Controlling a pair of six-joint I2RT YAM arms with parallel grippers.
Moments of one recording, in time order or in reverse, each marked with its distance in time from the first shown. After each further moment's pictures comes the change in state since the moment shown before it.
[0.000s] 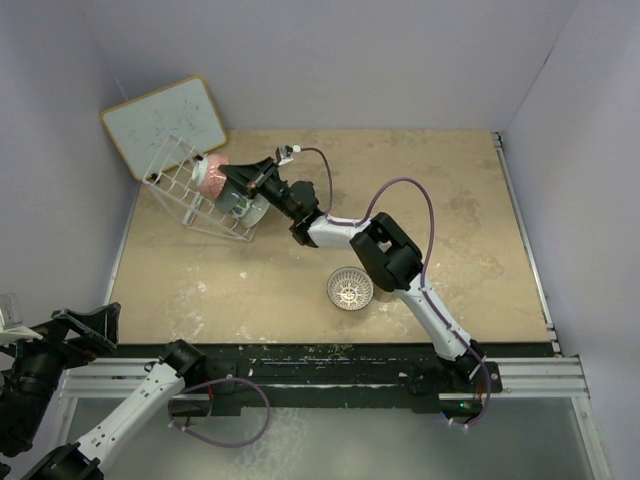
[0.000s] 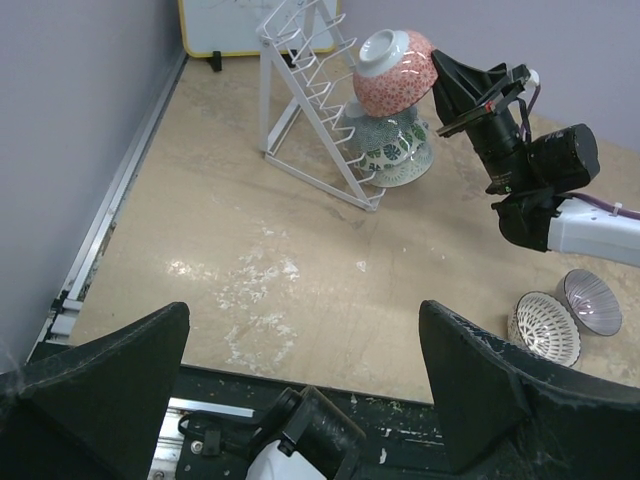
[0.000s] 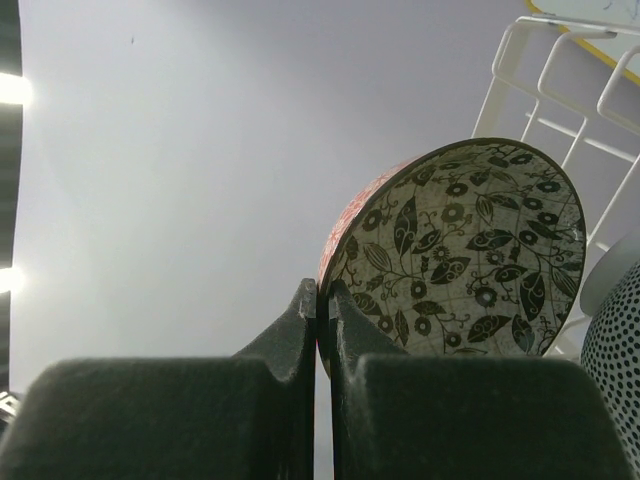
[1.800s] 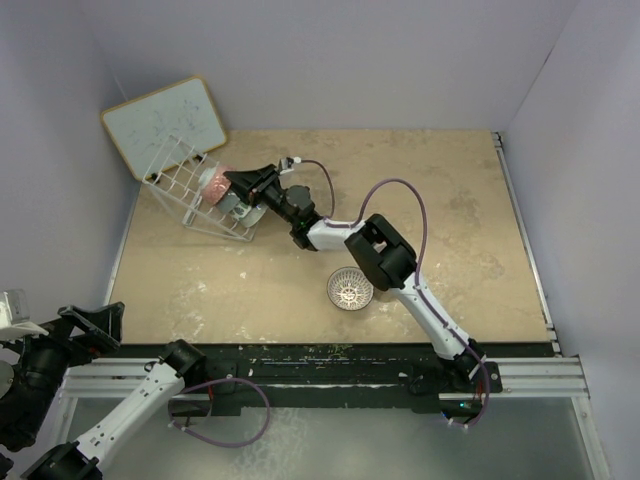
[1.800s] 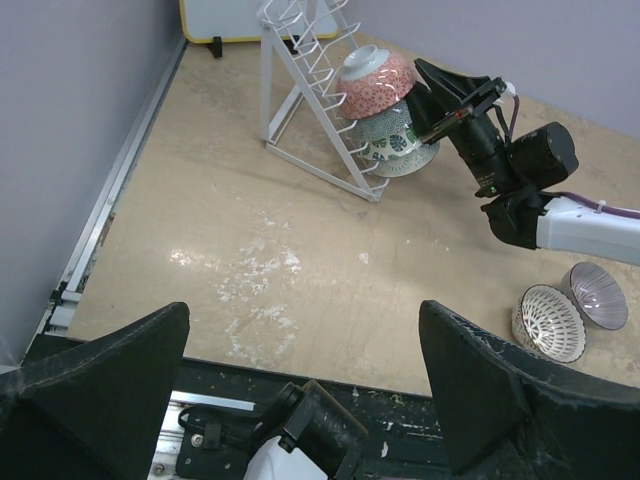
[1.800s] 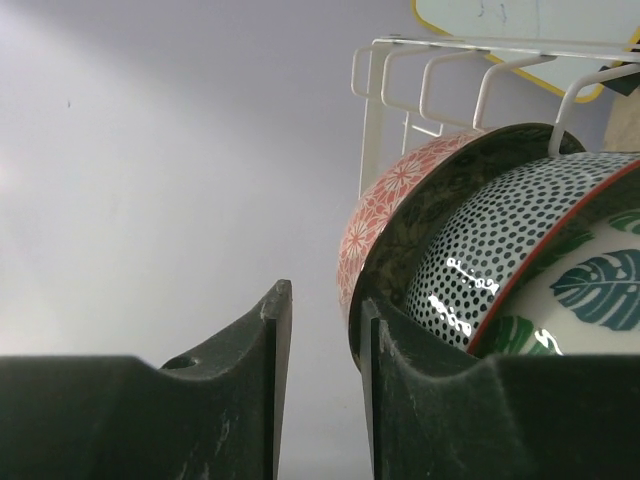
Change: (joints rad) left arm -0.014 0.000 -0.024 -0.014 -0.008 -0.023; right arm -0.005 0.090 0.034 -0.071 0.042 0.070
